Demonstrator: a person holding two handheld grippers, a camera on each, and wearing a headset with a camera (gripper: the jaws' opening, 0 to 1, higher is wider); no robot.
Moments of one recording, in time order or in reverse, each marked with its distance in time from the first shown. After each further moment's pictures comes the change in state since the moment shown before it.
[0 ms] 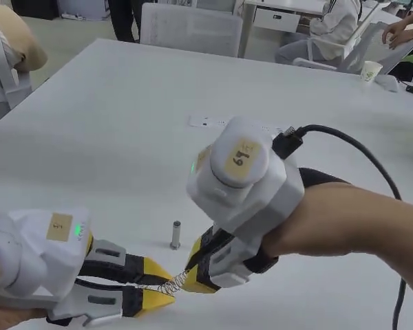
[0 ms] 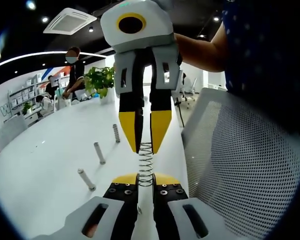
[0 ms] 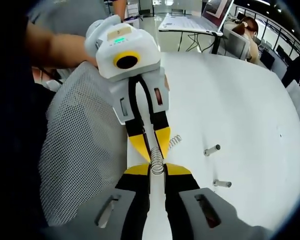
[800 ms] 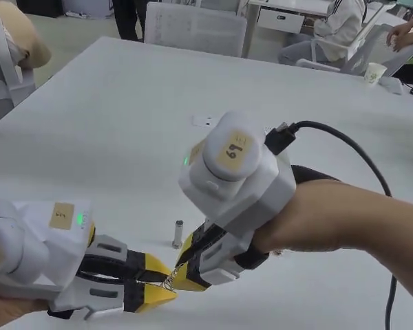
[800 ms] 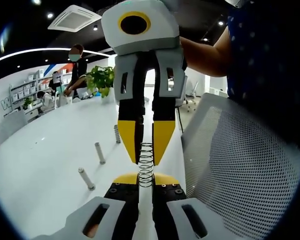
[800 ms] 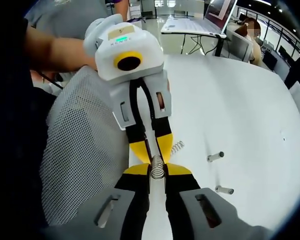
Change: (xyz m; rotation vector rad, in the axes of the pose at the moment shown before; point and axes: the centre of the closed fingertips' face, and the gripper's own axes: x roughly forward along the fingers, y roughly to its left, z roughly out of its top) left arm -0.002 0.000 0.007 -0.047 -0.011 -0.004; right arm 0.008 0.001 0.008 -0.004 -0.007 0.030
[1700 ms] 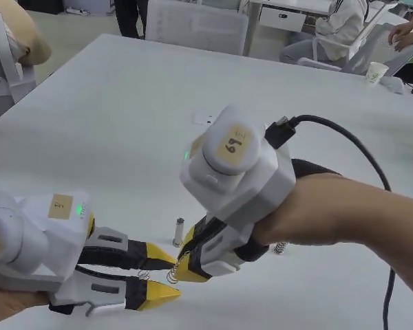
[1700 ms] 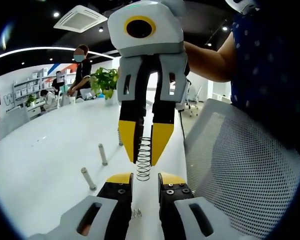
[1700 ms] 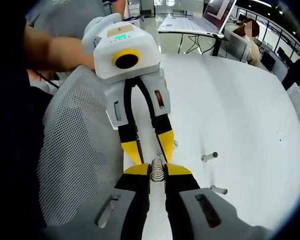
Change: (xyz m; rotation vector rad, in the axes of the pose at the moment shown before) left arm -0.001 0.006 0.003 -0.041 -0.032 0.024; right arm -0.003 -0.010 0.001 -0.008 0.016 -0.032
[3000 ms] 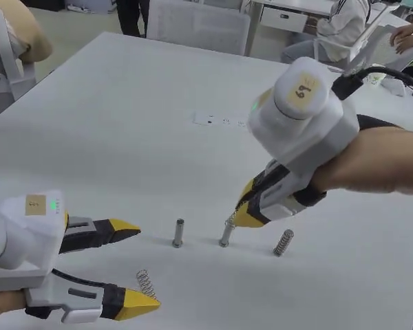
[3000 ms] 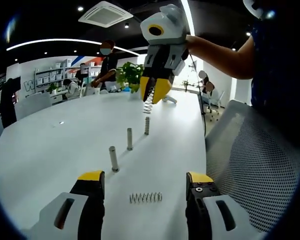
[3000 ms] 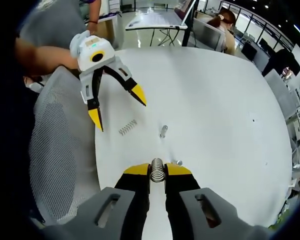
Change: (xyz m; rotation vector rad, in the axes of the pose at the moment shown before) left arm -0.021 0.035 -0.027 -0.108 0.016 0.185; right arm -0.055 -0.077 -0.040 0.077 0.072 -0.161
